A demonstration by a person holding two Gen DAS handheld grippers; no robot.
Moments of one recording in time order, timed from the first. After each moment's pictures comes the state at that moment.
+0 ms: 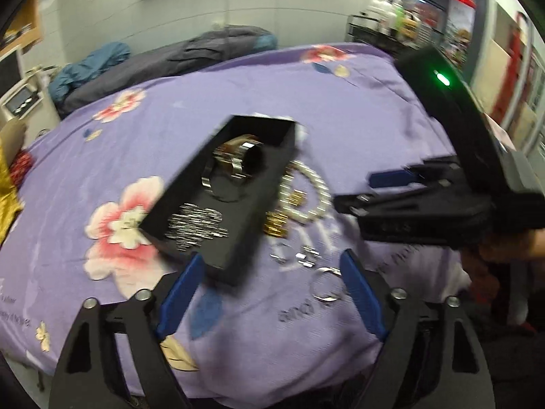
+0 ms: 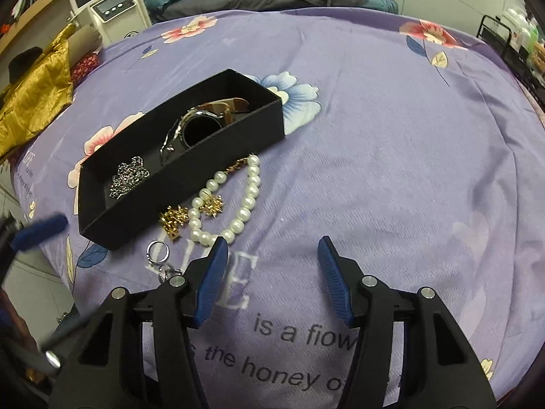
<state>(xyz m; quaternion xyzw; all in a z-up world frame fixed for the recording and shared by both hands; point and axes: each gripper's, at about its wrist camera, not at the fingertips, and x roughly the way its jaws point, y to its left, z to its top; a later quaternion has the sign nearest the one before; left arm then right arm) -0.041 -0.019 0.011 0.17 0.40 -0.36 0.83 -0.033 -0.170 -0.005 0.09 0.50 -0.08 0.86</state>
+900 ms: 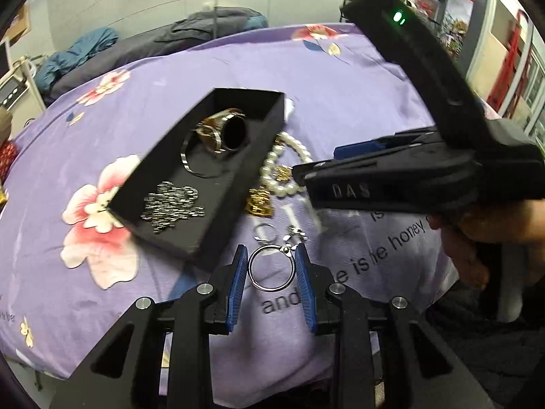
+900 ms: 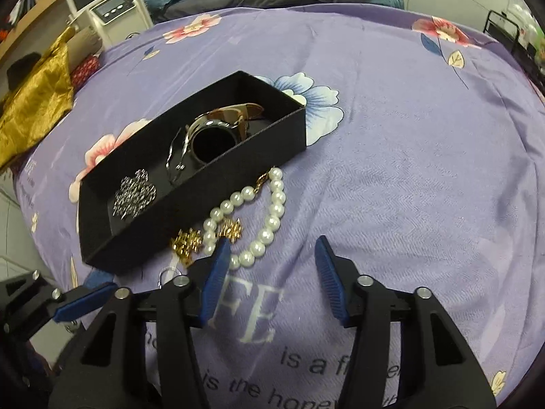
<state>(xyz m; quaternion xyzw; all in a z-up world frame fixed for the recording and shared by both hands) -0.038 -0.020 -0.009 0.16 0.43 -0.36 0.81 -0.004 -0.161 -0.012 0.11 0.51 -0.07 0.85</state>
